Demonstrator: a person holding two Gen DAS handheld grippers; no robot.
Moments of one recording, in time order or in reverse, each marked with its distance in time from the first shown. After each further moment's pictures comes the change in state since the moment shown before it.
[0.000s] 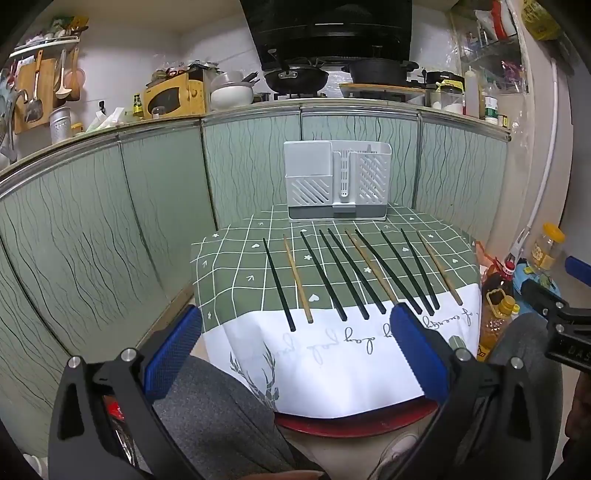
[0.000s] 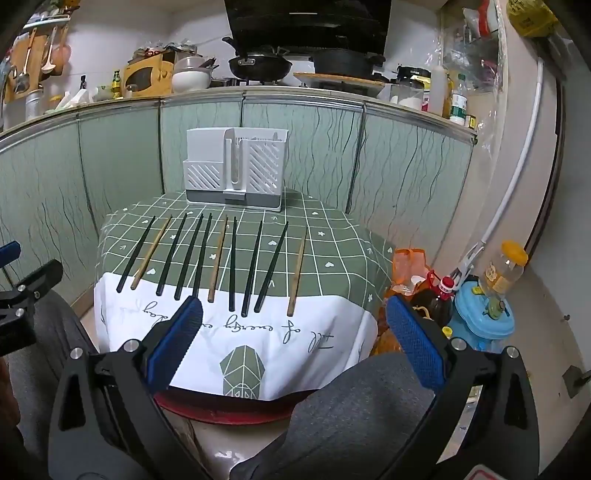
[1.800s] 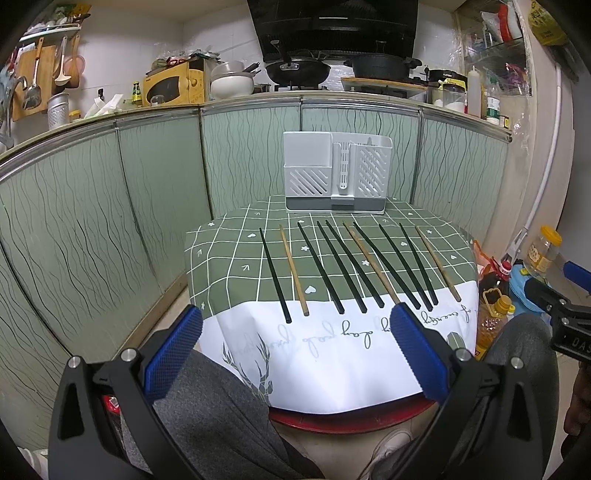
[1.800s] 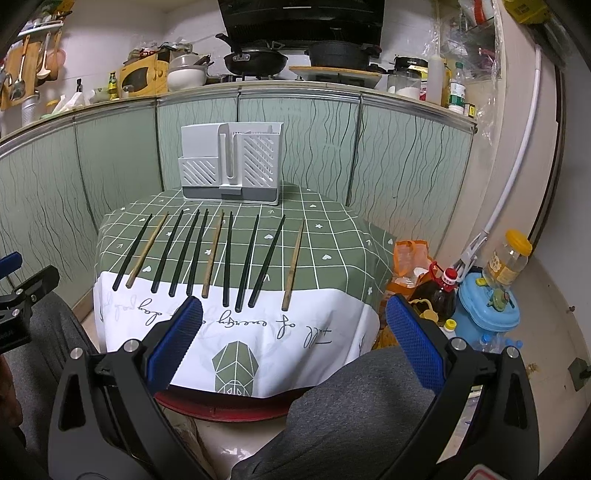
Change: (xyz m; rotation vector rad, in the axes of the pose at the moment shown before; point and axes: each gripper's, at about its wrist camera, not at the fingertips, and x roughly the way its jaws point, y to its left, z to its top) left arm 0.007 0.002 -0.005 -0.029 0.028 -0.022; right arm 0.009 -0.011 0.000 0.029 0.023 0.019
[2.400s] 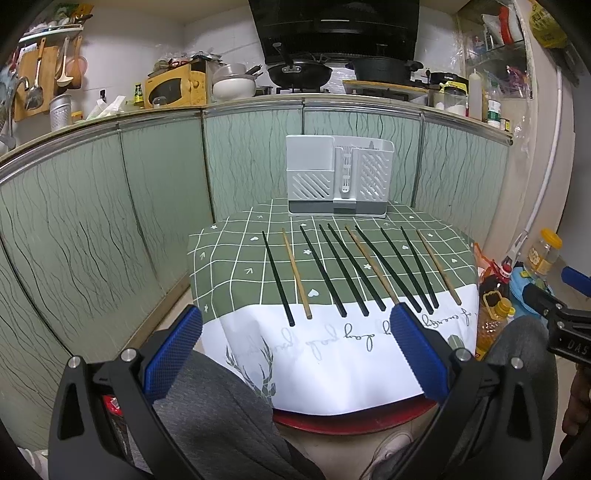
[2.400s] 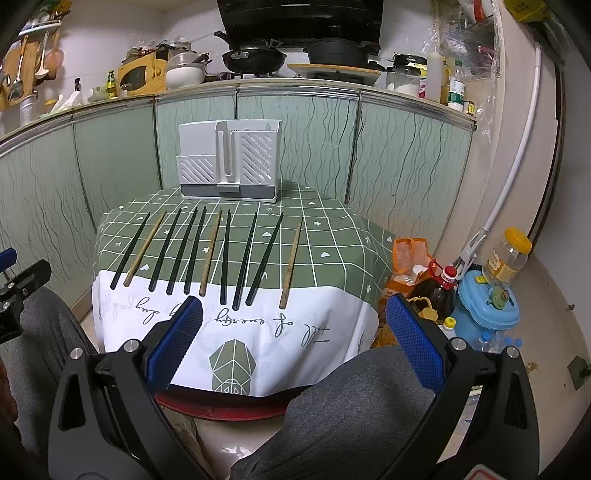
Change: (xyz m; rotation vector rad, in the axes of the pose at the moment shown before) left arm -0.004 0.004 0.005 -0.006 -0.003 0.005; right arm 0.002 -0.002 0.000 -0.004 0.015 -0.002
